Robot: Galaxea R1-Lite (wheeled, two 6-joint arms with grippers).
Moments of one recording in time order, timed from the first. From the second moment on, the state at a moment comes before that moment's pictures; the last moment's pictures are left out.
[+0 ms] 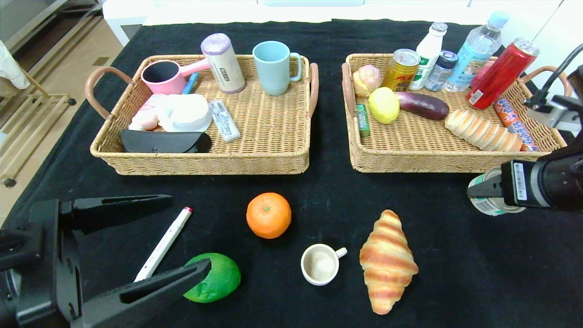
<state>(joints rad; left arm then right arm) -0.57 1.01 -0.68 -0.18 -0.26 0.11 0.41 1.49 -1.39 0.68 -0.25 0.42</state>
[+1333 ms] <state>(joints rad) -0.57 1.00 -0.68 -0.18 -0.26 0.11 0.22 1.86 -1.97 0.62 -0.25 0.19</state>
